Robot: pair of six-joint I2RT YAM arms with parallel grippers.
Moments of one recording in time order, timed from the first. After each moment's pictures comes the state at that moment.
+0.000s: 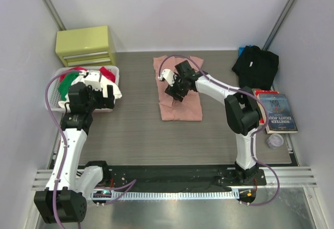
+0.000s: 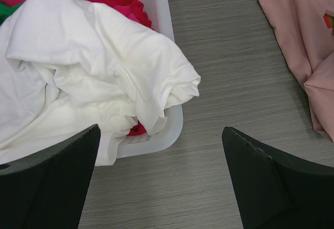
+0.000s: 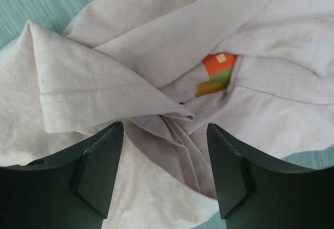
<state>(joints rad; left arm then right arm) 0.04 0.91 0.83 -0.38 0.14 0.10 0.56 2.03 1.56 -0.48 -0.18 -0.62</state>
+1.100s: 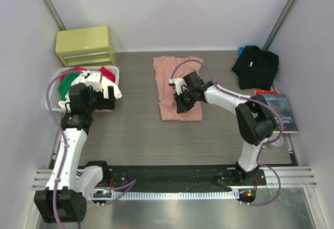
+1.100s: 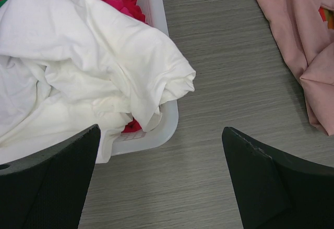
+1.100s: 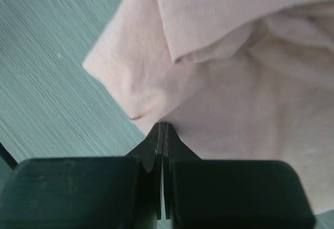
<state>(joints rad) 0.04 0.91 0.83 -0.39 0.16 0.10 0.55 1.82 1.22 -0.45 -0.40 -0.13</state>
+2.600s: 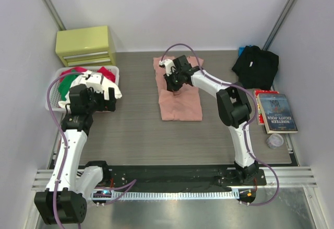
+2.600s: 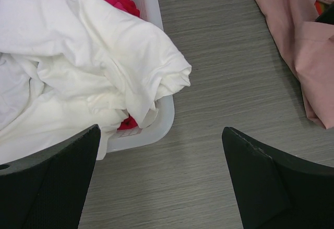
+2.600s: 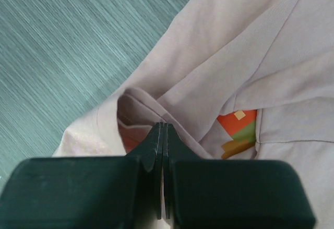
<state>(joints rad) 0.04 0.90 0.81 -0.40 0.18 0.11 0.53 2.21 1.76 -0.42 -0.32 -0.17</state>
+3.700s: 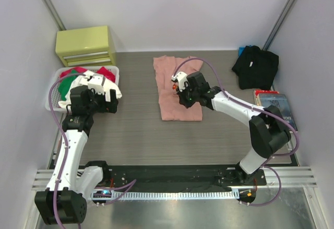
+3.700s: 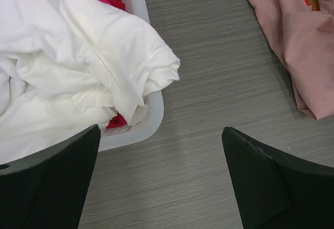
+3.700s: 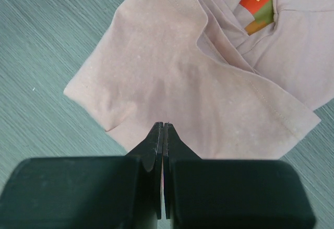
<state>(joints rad) 0.04 0.90 0.79 -0.40 0.22 0.11 0.59 1.63 1.12 -0.26 -0.17 -0.14</state>
